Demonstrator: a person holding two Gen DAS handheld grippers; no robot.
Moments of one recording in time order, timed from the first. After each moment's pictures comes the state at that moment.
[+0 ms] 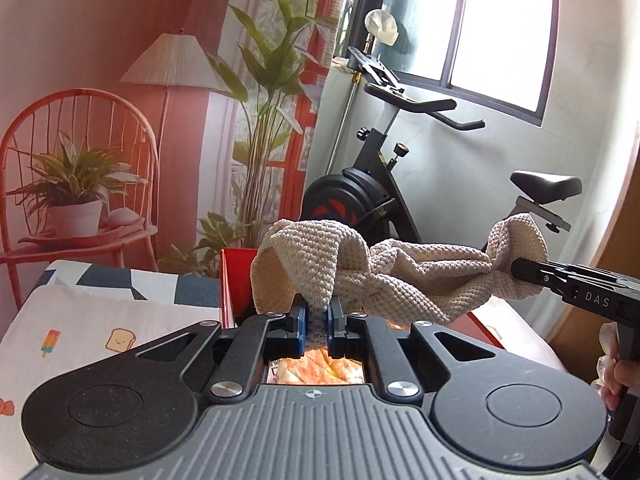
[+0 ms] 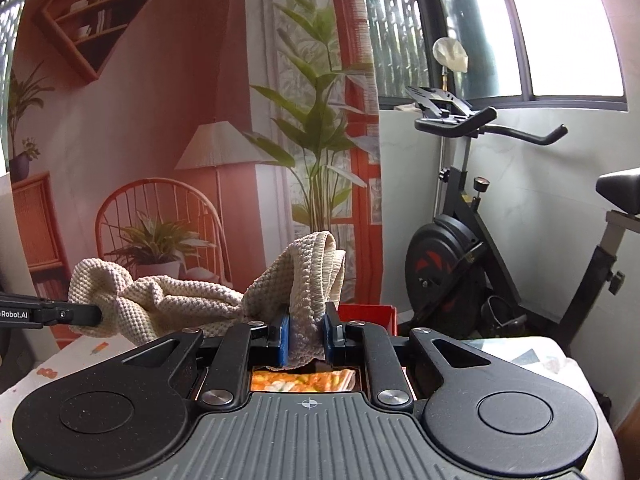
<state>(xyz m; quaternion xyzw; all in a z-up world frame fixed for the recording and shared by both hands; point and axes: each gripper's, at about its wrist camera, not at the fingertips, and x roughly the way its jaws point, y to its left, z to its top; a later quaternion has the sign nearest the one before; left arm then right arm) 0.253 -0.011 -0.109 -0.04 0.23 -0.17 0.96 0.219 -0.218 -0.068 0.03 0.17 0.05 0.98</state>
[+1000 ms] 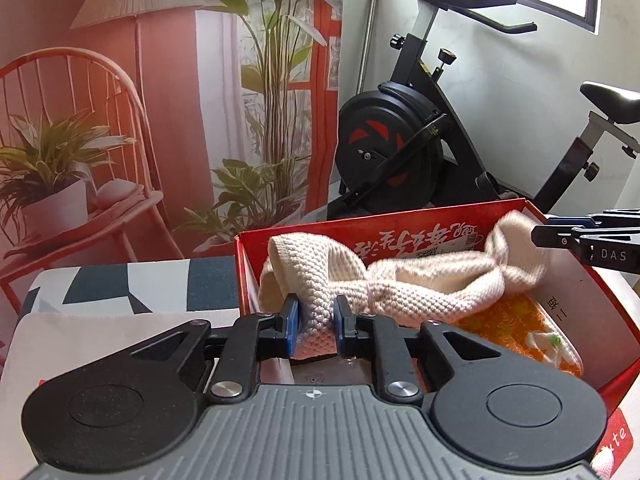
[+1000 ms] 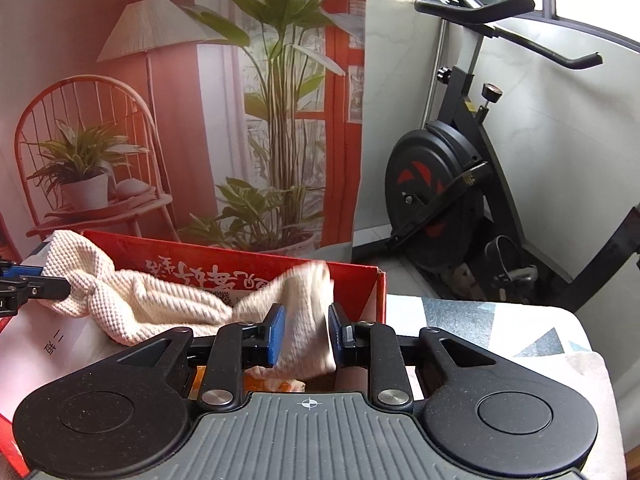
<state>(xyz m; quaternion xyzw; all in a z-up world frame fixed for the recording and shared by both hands) 0.401 -0.032 -0.154 0.05 0.34 -0.14 0.93 0.399 -0.231 -0.140 0.01 0.33 0.01 0.95</state>
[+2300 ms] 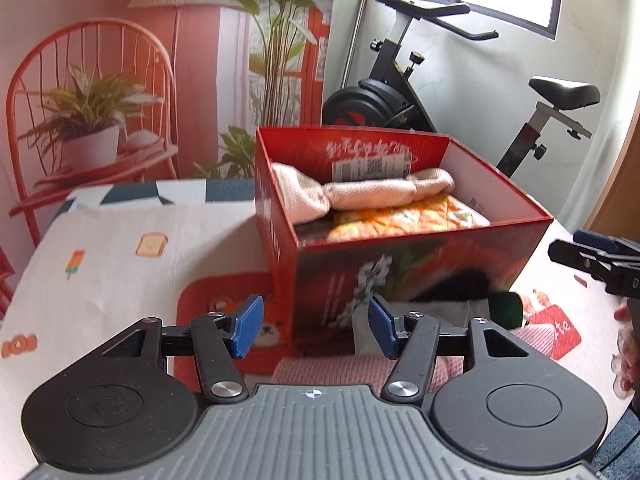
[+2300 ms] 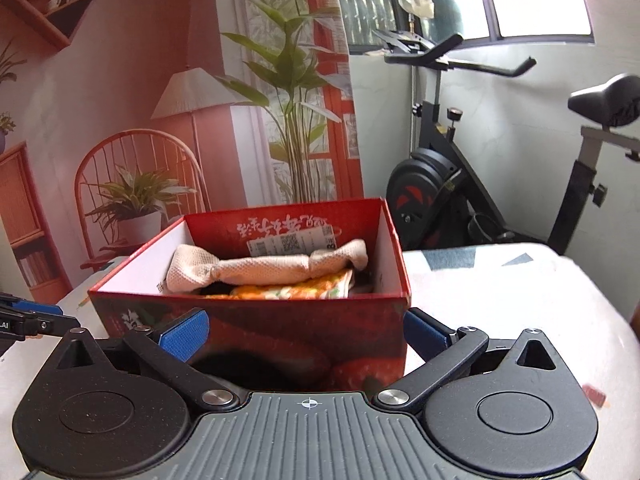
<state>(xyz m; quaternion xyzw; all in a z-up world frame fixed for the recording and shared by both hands) 0.233 0.021 -0.176 0.01 0.34 -0.17 0.93 0.167 -0.191 -0.160 0.08 0.23 0.01 0.97</state>
